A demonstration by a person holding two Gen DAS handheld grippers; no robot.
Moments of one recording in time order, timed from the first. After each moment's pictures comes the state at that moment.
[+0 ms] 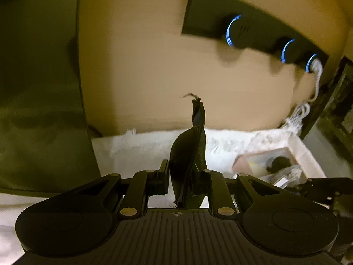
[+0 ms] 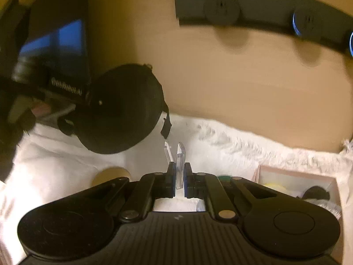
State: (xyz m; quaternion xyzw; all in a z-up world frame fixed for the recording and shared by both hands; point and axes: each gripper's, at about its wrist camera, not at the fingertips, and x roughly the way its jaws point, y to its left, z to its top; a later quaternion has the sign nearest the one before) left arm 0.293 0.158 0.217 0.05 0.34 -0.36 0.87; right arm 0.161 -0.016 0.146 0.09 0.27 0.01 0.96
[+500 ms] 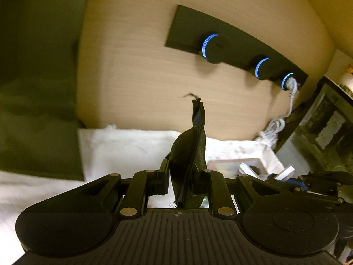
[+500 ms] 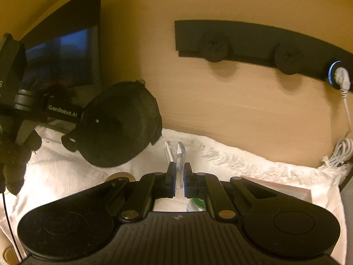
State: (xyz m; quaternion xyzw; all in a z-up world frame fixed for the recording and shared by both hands) left arm 0.254 0.166 0.231 -0.02 0.35 -0.39 0.85; right arm 0.113 -0.043 0.189 0.07 0.26 0.02 0.96
